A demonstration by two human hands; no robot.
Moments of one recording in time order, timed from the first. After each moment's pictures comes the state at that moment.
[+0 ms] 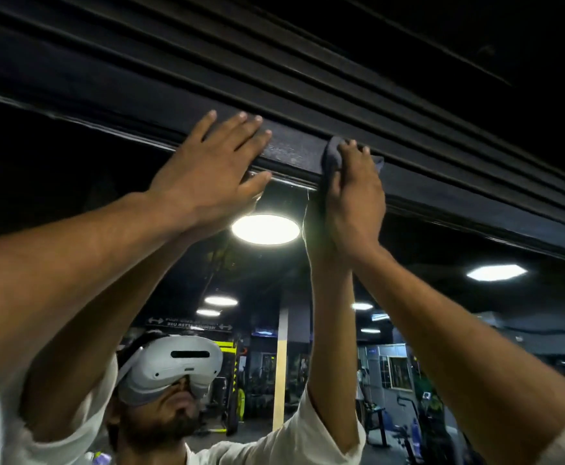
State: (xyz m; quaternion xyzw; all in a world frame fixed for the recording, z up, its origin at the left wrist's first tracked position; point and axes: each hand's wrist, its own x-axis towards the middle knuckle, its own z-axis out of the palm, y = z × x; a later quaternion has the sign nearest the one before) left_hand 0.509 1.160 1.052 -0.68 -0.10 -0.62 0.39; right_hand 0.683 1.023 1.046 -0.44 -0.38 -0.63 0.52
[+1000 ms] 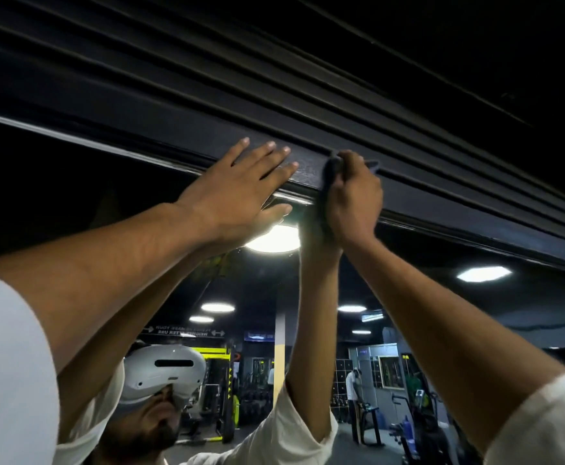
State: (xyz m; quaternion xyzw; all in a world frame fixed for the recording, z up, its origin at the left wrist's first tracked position) left_hand 0.366 1.256 1.061 -0.72 -0.04 -0.55 0.42; right_hand 0.516 1.122 1.070 -0.43 -0.36 -0.59 0.58
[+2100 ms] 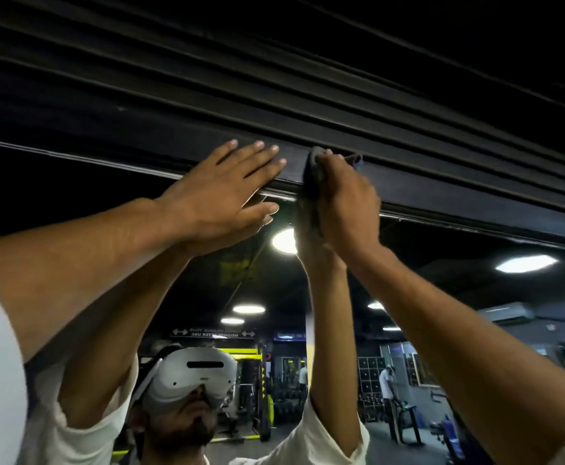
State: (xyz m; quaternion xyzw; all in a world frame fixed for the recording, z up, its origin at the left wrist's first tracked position) left_hand 0.244 1.339 1.071 -0.73 -0.05 -0.51 0.45; right_hand 0.415 1.190 1.045 -0.43 -0.41 -0.67 0.45
